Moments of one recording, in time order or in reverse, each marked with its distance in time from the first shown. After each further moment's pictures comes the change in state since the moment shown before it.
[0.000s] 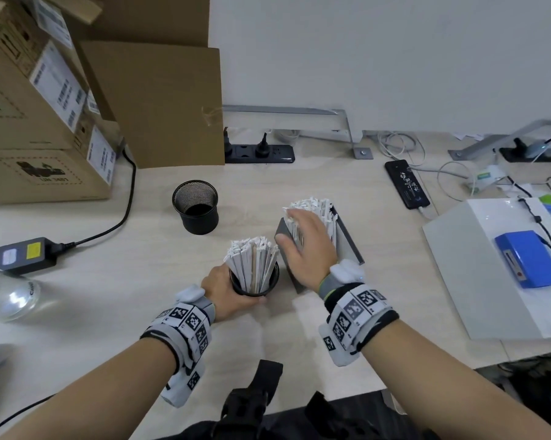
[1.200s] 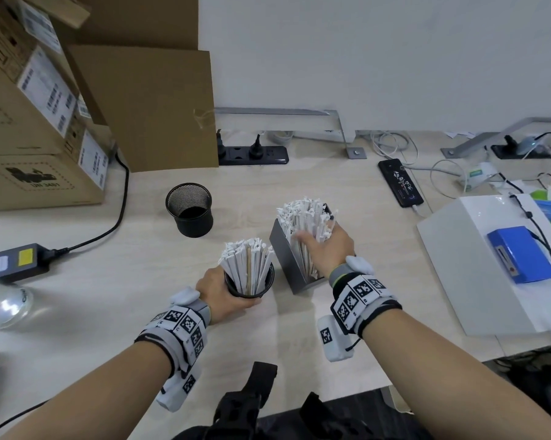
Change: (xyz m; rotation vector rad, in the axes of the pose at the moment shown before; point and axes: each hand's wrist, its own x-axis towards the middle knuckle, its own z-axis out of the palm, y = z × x) left_hand 0.003 -0.001 0.001 0.021 0.008 0.004; right_hand 0.007 0.028 -0.021 0.054 0.098 0.664
